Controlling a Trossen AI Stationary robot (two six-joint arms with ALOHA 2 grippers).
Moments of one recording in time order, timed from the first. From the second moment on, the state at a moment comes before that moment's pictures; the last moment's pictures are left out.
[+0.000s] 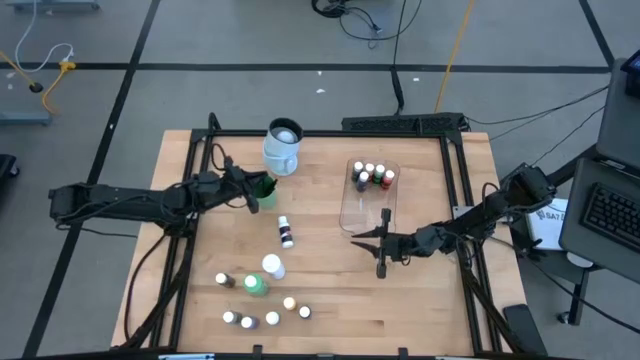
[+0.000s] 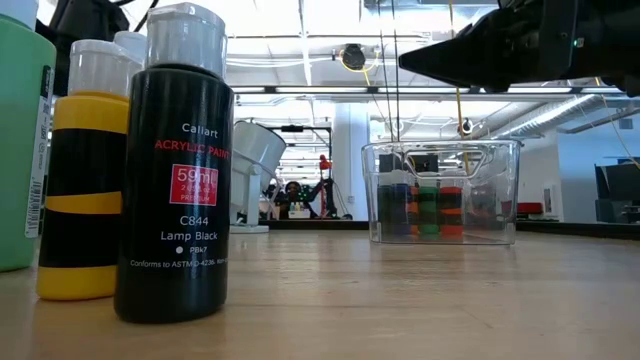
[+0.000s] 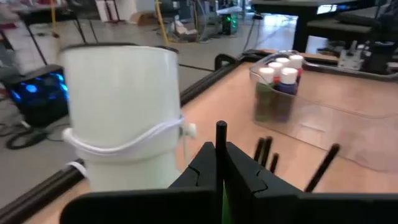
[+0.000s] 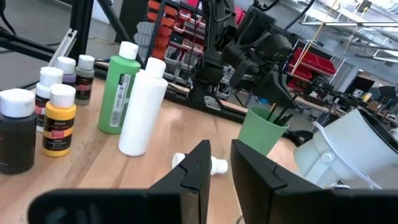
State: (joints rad) left arm 0.22 0.82 0.19 0.45 -0.33 -0.03; right arm 0.41 1.50 0.37 1.14 0.49 -0.33
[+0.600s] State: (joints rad) left arm 0.18 0.67 0.32 0.06 -0.12 0.02; right arm 0.41 1.50 0.37 1.10 0.49 -0.23
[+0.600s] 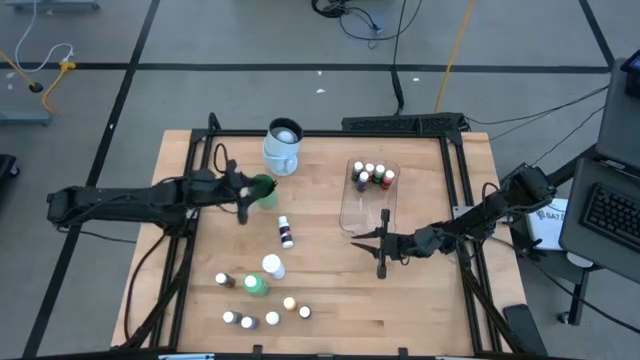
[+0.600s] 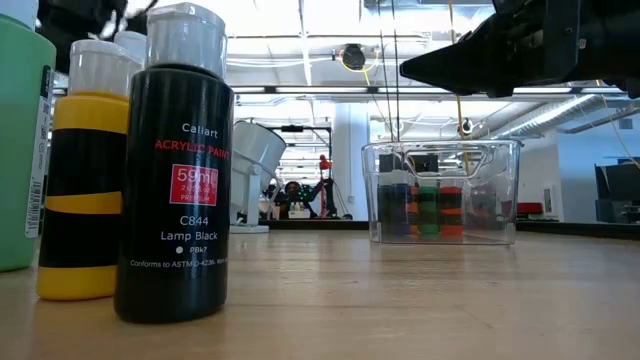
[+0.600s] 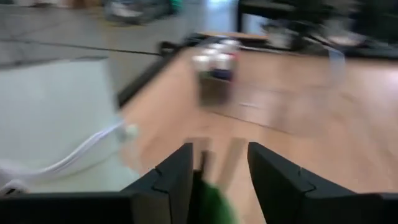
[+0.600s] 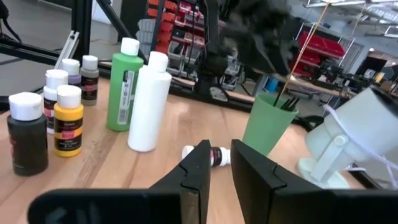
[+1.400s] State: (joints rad) left arm 0.00 0.12 0.24 -0.11 -0.24 0.20; right arm 0.44 1.60 0.38 1.18 0.49 -0.11
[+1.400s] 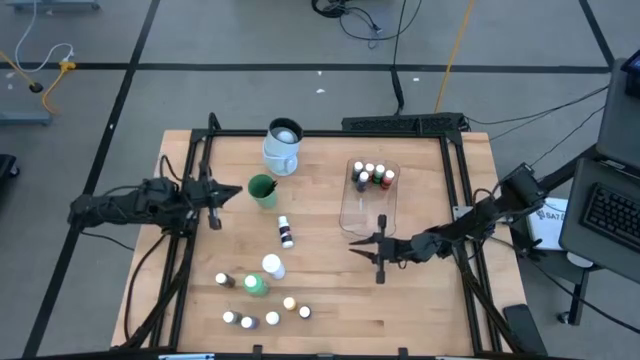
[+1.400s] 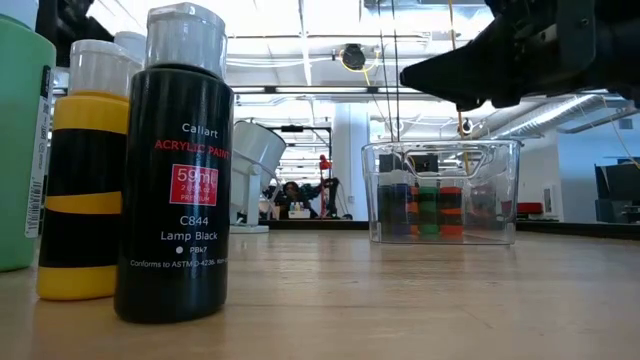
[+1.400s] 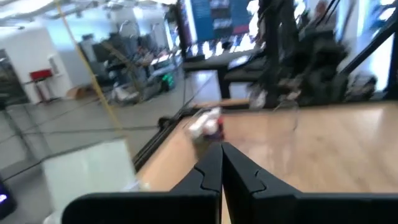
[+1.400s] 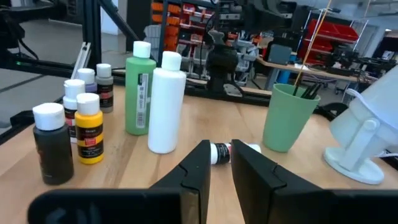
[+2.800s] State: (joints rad) left arm 0.13 0.10 0.04 0.21 -0.19 0.10; right arm 0.52 1.60 0.91 0.37 0.41 -0.30
